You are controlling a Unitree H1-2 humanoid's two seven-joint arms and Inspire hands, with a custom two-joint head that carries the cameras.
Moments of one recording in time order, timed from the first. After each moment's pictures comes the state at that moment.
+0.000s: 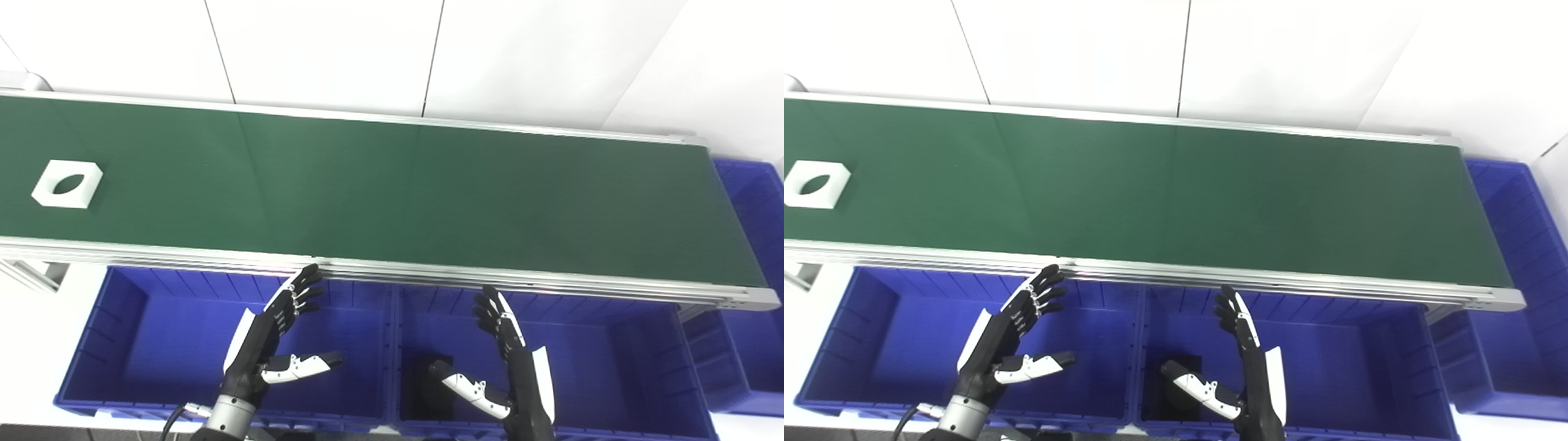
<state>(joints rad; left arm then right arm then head) 0.28 0.13 -0.27 0.15 0.03 -0.43 -0.05 0.49 -0.01 0.24 -0.01 -0.33 -0.41 -0.25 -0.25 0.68</state>
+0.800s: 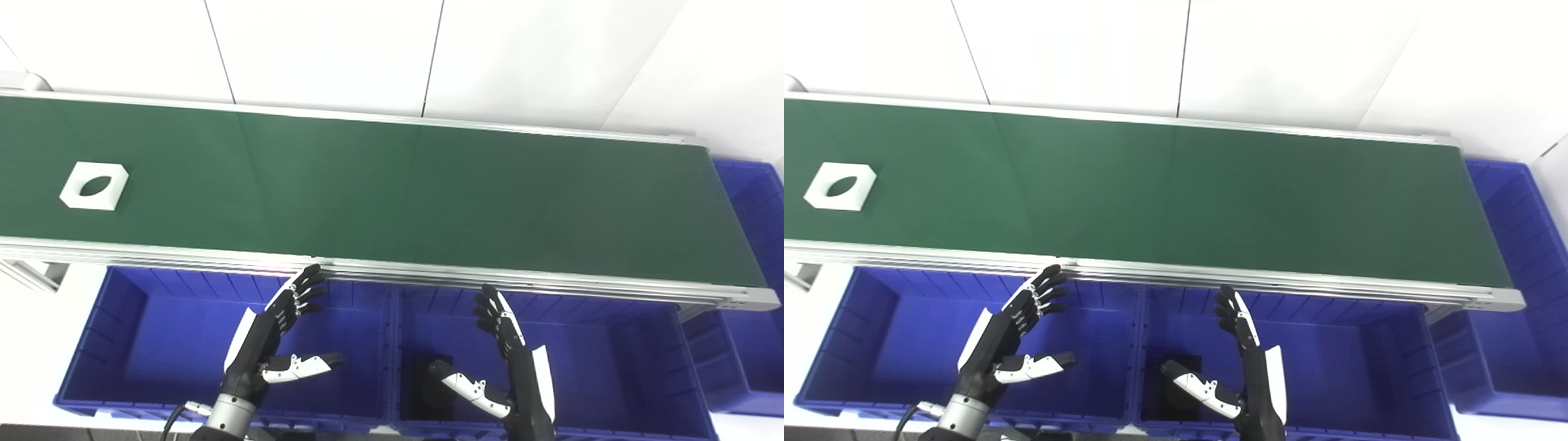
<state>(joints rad) 0.28 0.12 -0.25 0.15 0.03 -0.43 -0.07 0.48 -0.01 0.23 -0.01 -0.34 -0.41 -0.25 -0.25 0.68</state>
